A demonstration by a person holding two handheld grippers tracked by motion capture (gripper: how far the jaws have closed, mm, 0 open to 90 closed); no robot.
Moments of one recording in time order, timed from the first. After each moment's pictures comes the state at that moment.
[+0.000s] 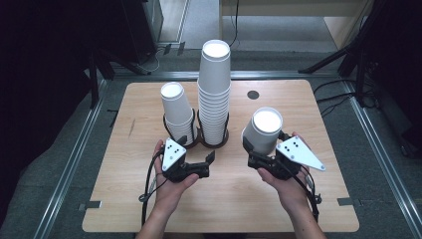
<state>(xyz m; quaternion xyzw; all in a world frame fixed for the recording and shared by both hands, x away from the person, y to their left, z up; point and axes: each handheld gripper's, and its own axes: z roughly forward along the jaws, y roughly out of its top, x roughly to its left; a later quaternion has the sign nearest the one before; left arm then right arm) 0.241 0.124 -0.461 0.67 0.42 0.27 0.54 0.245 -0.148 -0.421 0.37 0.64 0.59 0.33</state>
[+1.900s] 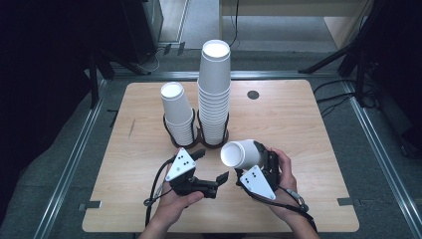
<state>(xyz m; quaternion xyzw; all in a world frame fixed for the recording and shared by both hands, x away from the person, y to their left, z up) 0.217 0.108 -0.455 0.72 0.35 0.16 0.58 0.233 -0.117 -0.494 0.18 0.74 0.42 0.50</state>
